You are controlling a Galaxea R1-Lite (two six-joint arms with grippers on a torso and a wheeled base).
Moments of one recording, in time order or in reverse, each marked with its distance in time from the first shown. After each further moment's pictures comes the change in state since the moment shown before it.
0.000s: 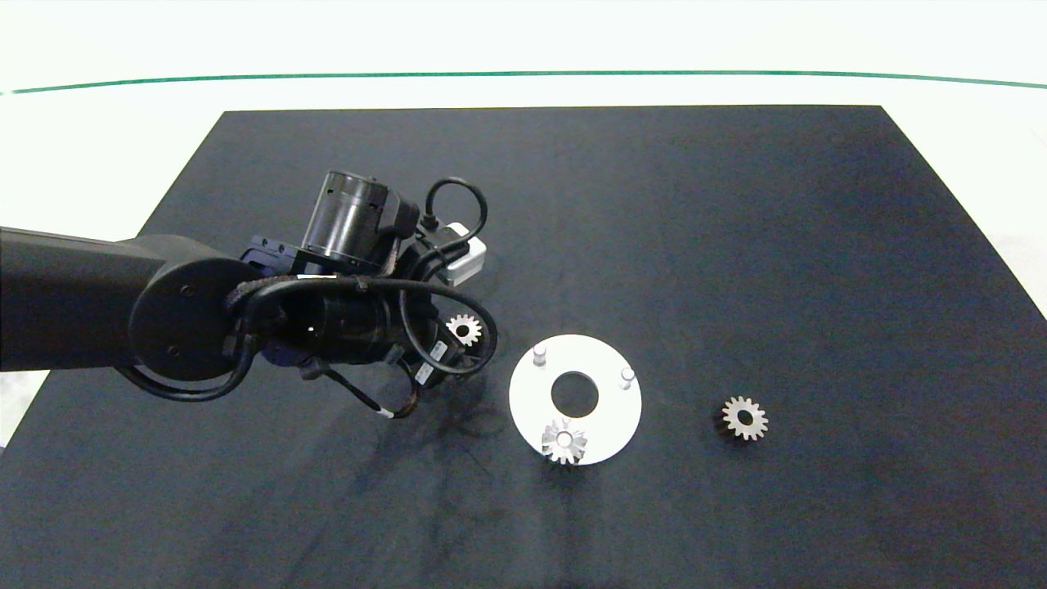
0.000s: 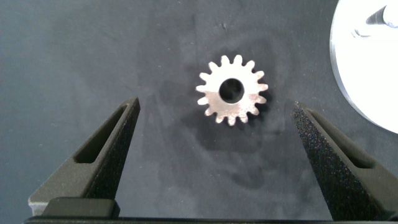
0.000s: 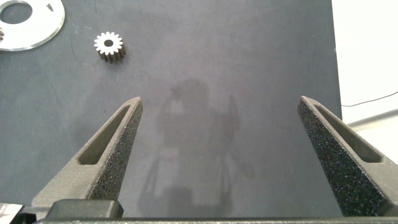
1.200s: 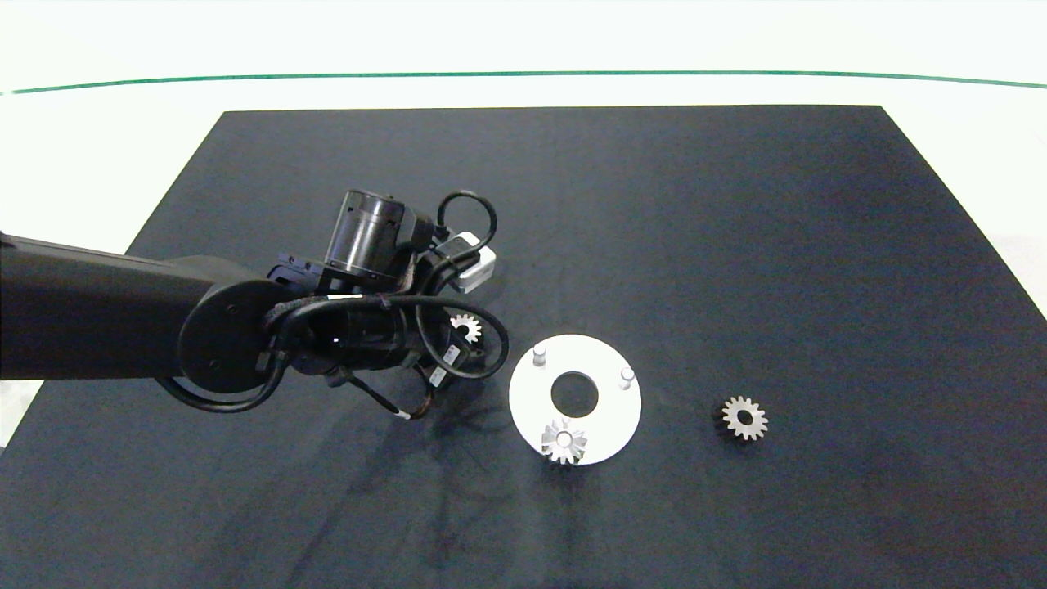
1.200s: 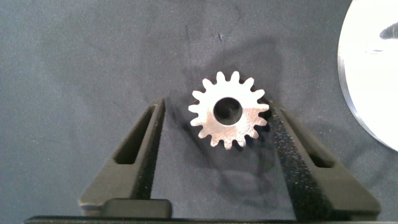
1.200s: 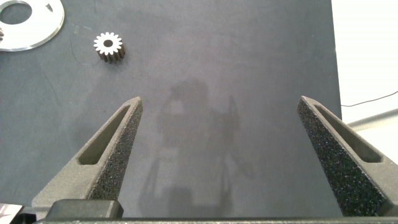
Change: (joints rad) left arm -0.002 0.043 0.022 -0.087 0.002 -0.003; right arm 0.000 0.000 -0.001 0.000 0.000 0.000
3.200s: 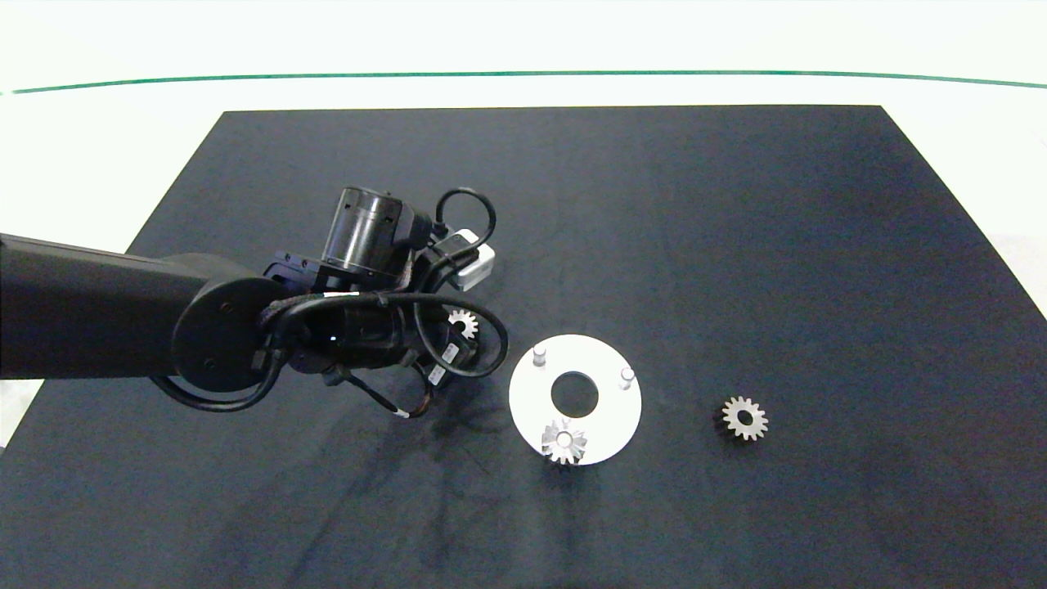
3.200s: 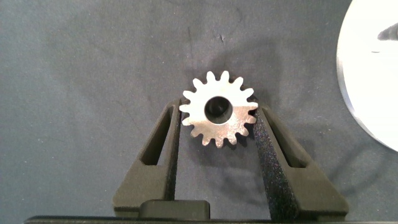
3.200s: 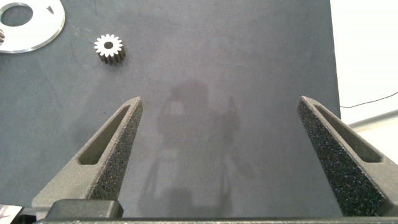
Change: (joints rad) left arm -0.002 -0.010 -0.002 0.004 0.001 0.000; right arm 0.000 0.000 -0.005 0.000 0.000 0.000
